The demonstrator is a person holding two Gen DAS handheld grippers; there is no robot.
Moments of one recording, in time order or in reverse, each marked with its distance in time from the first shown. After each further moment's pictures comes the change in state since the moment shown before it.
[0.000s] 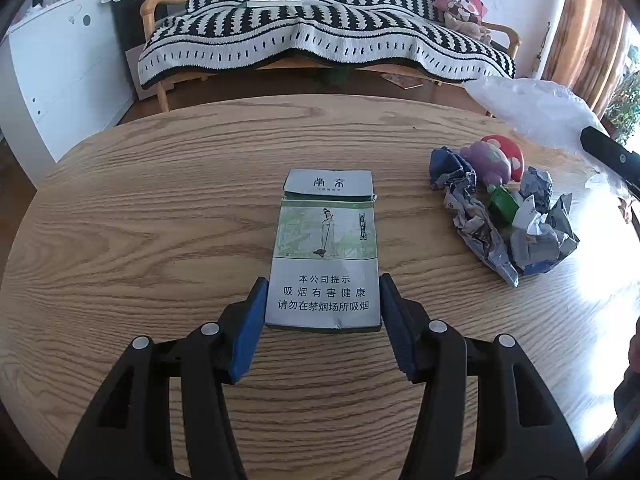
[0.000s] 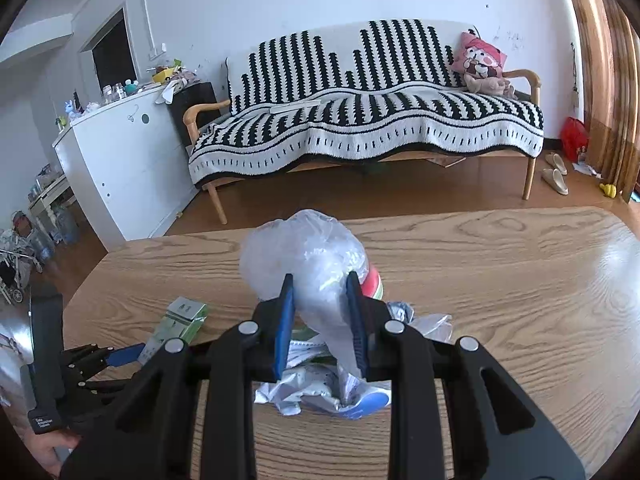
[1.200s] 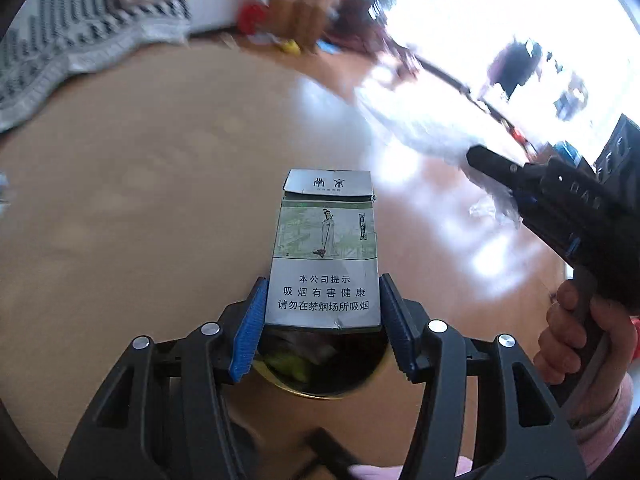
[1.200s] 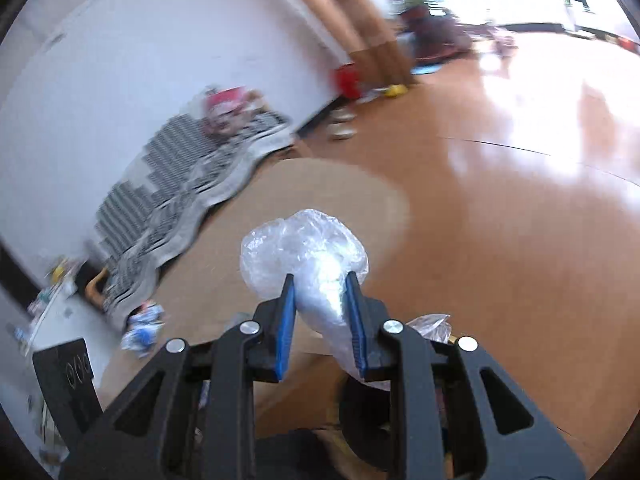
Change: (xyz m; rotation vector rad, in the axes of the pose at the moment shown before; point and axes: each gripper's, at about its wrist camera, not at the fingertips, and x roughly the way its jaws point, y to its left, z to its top) left arm -0.134 -0.464 -0.231 0.594 0.175 -0.638; right arm -0.428 -0.326 -0.272 0.760 -0.209 -0.360
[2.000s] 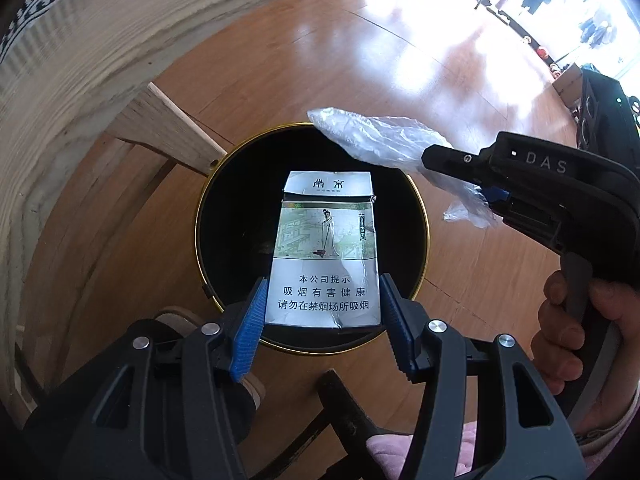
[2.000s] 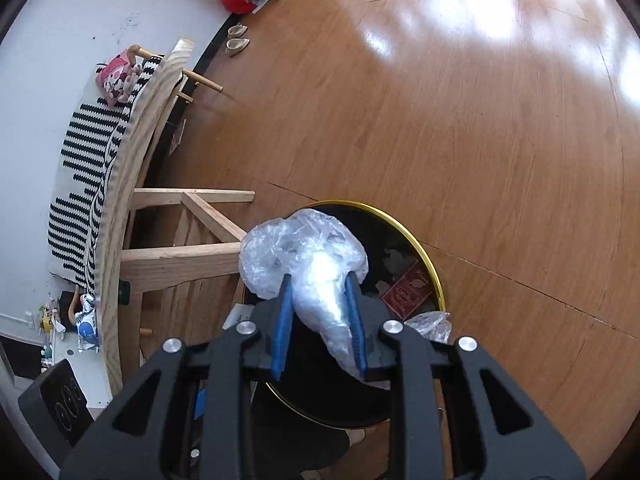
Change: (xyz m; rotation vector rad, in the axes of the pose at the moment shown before) left arm 0.113 -0.017 -0.046 0.059 0.306 0.096; right arm 0.089 -0.118 -0.083 0.320 0.347 -0.129
